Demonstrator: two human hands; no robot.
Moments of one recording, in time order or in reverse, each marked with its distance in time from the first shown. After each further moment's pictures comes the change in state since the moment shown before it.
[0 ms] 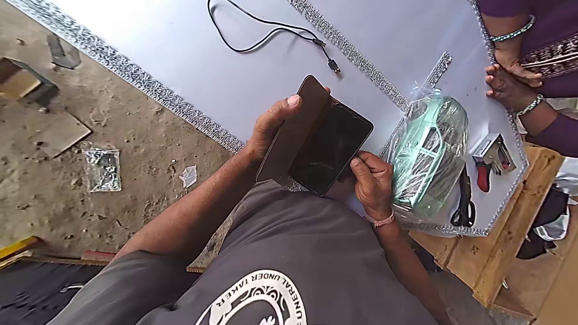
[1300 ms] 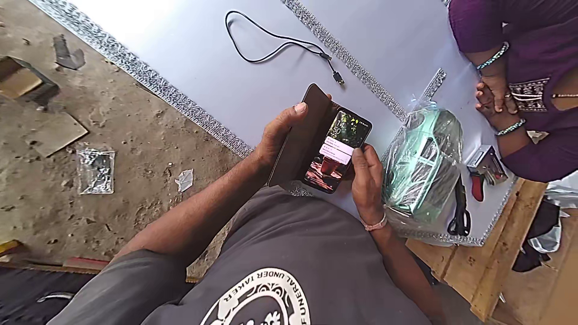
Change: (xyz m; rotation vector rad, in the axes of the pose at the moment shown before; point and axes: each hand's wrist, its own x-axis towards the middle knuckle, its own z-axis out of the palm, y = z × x) left_hand -0.002 -0.003 0.002 -0.023 0.042 0.048; right_hand 0.014 -0.007 0.023 -0.322 0.138 0.131
